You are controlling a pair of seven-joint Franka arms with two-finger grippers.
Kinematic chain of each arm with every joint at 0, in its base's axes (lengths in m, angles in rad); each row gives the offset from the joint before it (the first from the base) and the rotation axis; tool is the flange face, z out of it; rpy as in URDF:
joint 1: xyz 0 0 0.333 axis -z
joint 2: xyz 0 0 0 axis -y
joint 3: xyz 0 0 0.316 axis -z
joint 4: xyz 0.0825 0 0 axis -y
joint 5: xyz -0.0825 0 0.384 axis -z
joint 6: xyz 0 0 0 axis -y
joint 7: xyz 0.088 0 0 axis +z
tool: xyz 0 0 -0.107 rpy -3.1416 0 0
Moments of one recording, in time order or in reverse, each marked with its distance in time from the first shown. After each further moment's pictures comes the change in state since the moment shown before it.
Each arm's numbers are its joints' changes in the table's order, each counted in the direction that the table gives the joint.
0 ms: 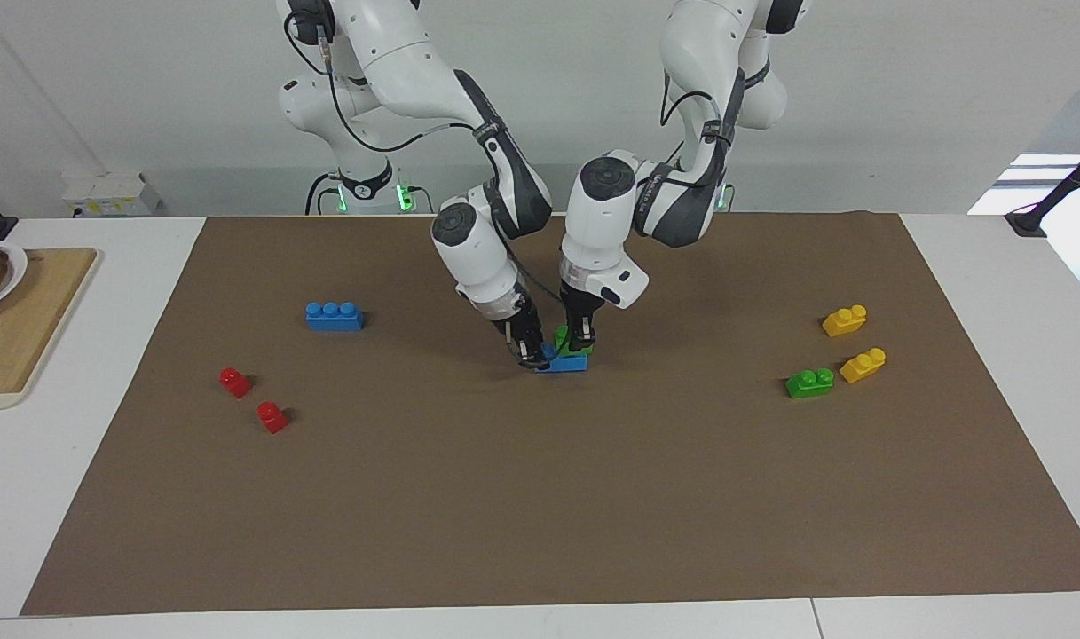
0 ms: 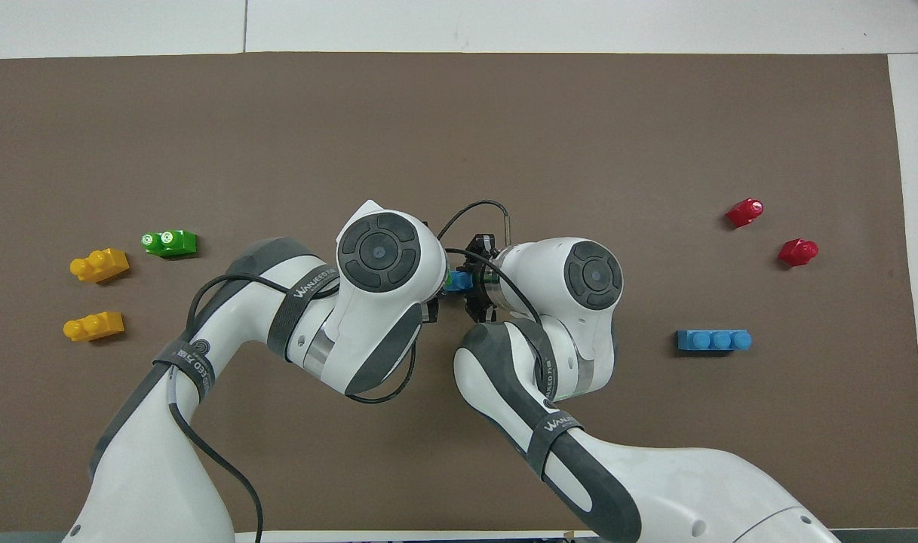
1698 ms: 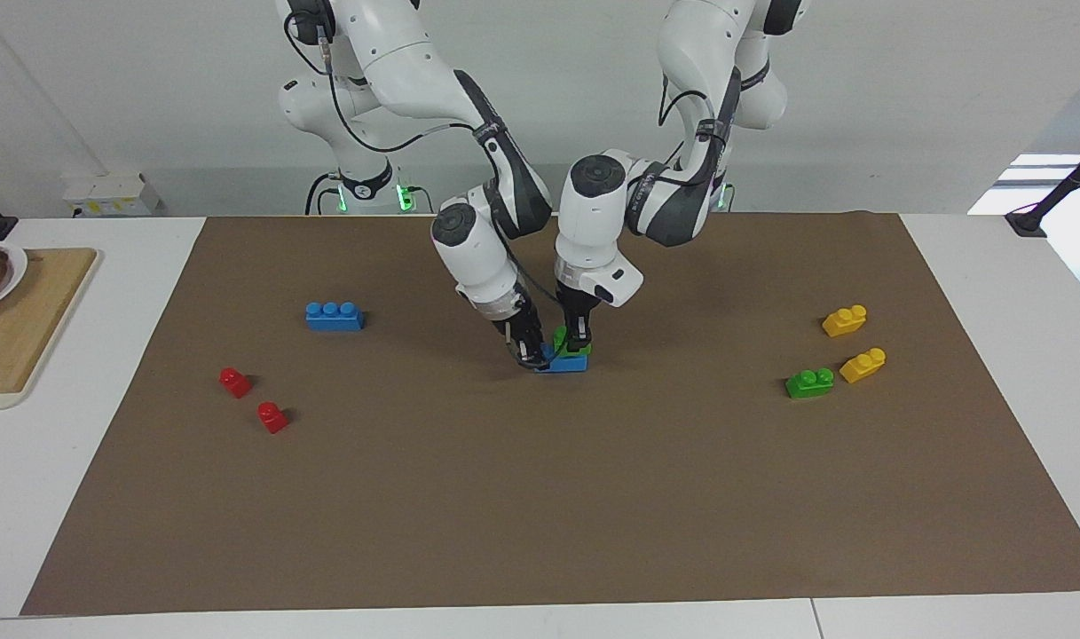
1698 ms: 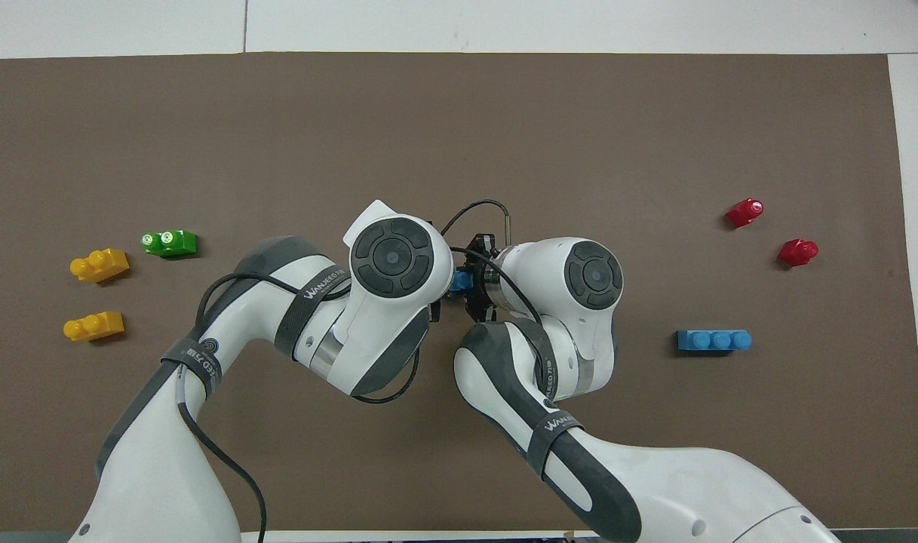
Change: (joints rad) left arm 0.004 -0.013 0.007 0.018 -0.040 0.000 0.016; right arm 0.001 0.000 0.000 0.000 -0.001 0.001 -0.002
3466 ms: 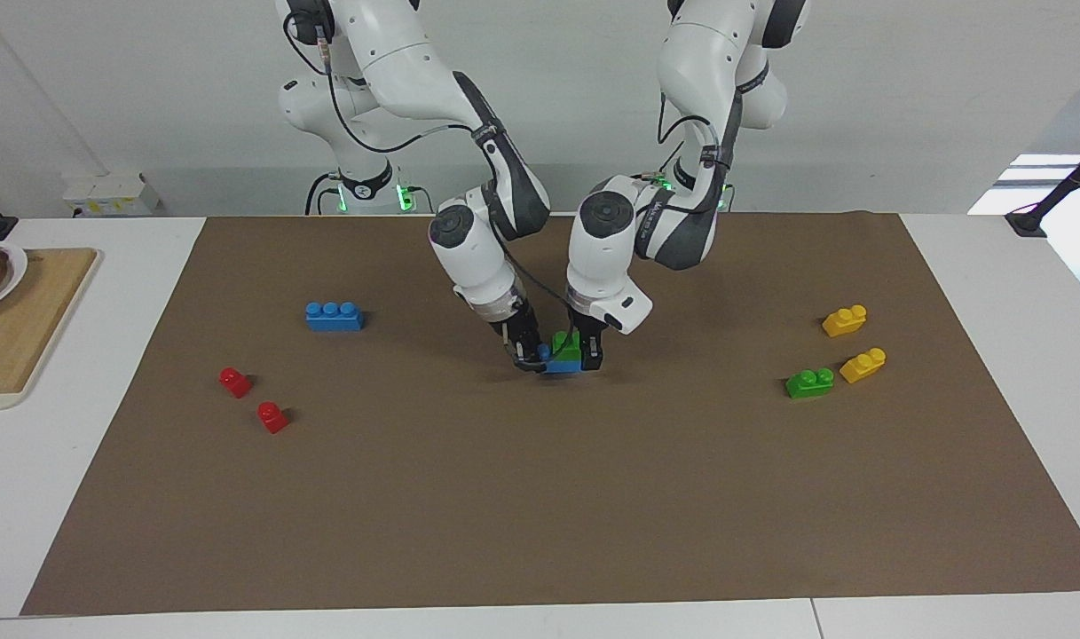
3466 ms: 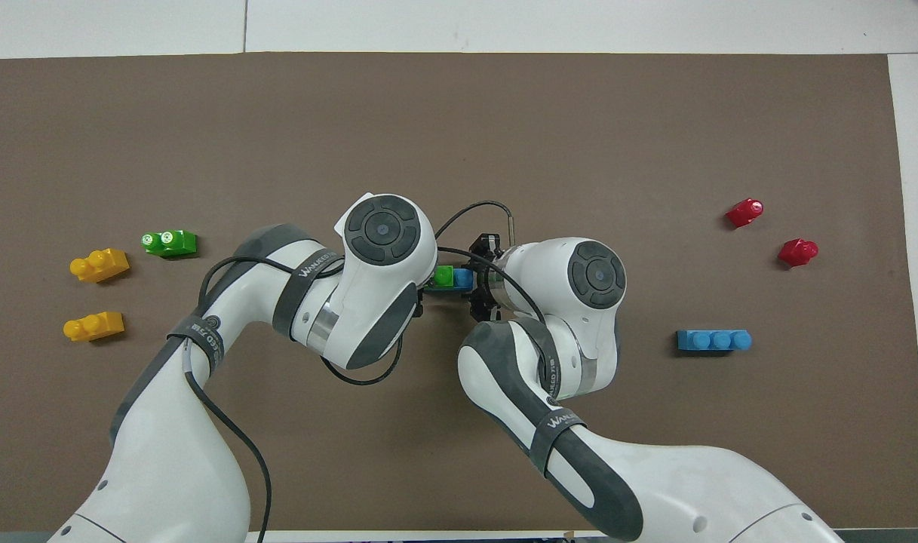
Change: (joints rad) left arm -0.025 -0.056 -0.041 0.020 0.022 -0.042 -0.092; right arm 0.006 -0.003 0.010 -0.017 -0.001 -0.001 0.000
